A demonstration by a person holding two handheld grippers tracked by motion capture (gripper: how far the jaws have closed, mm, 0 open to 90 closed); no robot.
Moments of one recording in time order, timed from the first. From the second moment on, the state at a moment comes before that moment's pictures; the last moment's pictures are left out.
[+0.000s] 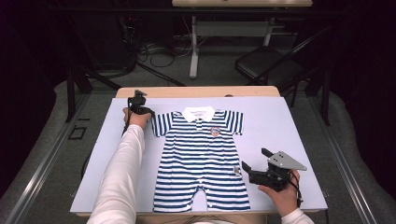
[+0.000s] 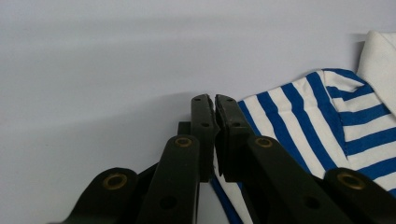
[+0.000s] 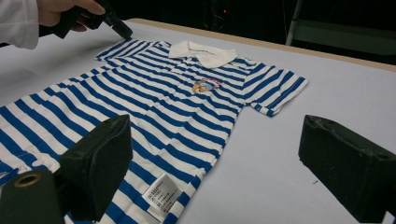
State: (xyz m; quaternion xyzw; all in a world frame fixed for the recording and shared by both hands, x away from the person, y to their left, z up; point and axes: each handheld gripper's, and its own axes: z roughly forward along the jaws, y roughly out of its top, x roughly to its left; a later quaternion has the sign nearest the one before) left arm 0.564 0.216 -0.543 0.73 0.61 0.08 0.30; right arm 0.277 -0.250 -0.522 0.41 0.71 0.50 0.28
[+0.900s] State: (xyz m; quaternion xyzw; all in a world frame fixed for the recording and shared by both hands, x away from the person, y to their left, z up) left arm 0.553 0.211 -0.515 0.73 0.60 0.09 0.32; right arm 0.277 -0.249 -0.522 0.41 0.71 0.50 0.28
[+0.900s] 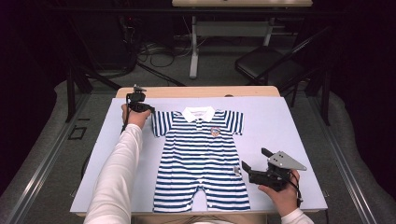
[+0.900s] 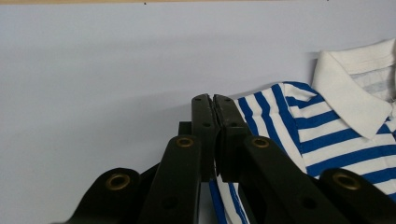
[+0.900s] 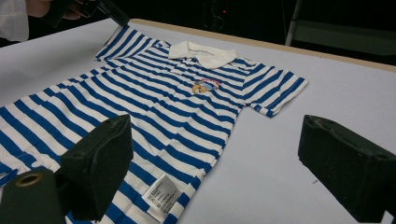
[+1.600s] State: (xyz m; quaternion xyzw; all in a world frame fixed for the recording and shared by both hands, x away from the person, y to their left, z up) left arm 0.543 0.186 -0.500 0.74 0.57 0.08 0.33; right arm 0.279 -0.249 -0.523 0.41 0.71 0.50 0.28
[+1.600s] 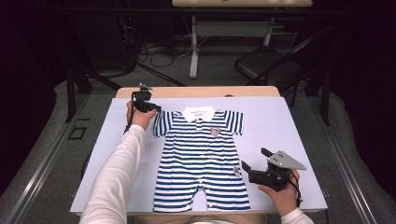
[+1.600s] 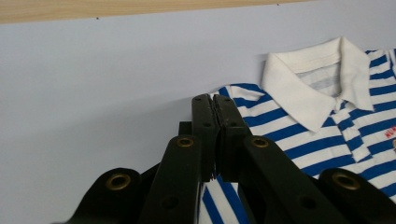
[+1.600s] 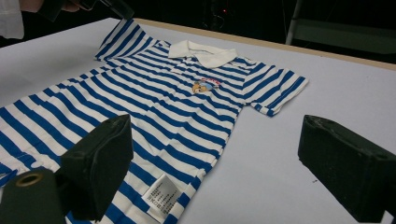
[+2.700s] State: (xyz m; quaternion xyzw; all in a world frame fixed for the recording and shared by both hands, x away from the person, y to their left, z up) left arm 0.527 0.148 -0.480 0.77 0.53 0.09 0.35; right arm 0.278 -0.249 -0.522 0.41 0.71 0.50 0.28
